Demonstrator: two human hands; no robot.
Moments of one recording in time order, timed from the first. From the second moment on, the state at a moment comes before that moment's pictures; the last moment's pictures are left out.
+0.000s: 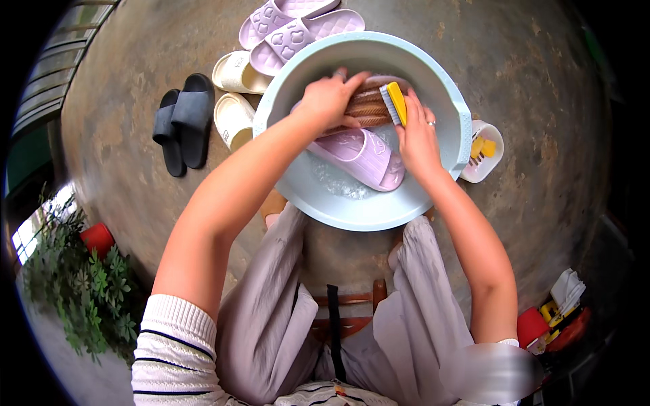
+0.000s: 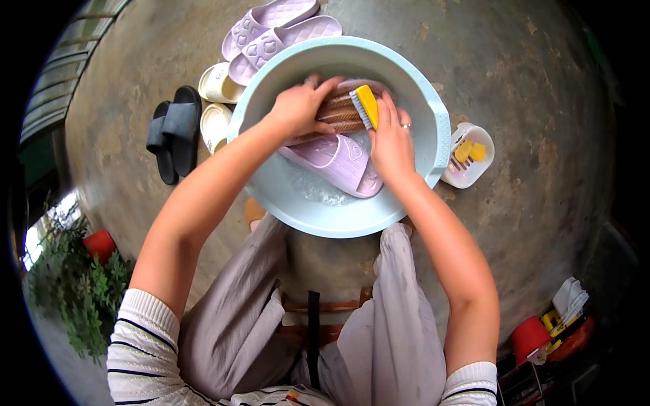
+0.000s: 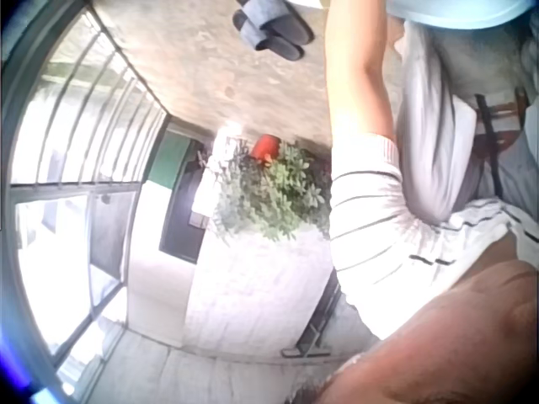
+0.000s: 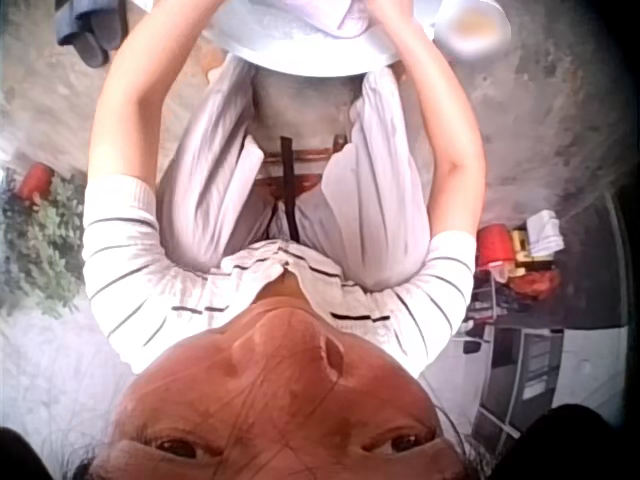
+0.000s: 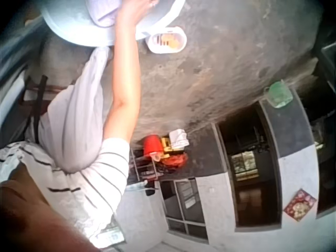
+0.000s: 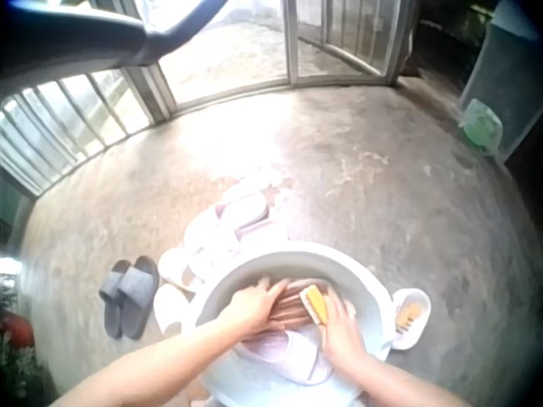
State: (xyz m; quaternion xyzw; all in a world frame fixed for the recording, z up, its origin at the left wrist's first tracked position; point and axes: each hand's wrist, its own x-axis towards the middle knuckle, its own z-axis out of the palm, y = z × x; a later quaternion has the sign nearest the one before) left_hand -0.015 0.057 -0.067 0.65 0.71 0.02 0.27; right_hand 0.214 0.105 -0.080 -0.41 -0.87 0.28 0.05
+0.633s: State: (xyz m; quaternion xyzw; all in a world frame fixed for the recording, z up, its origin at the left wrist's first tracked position) left_hand -0.041 0.064 -0.083 0.54 0.73 0.03 0.42; right_hand 0.177 0.122 -0.088 -0.44 -0.84 0.25 -0.18
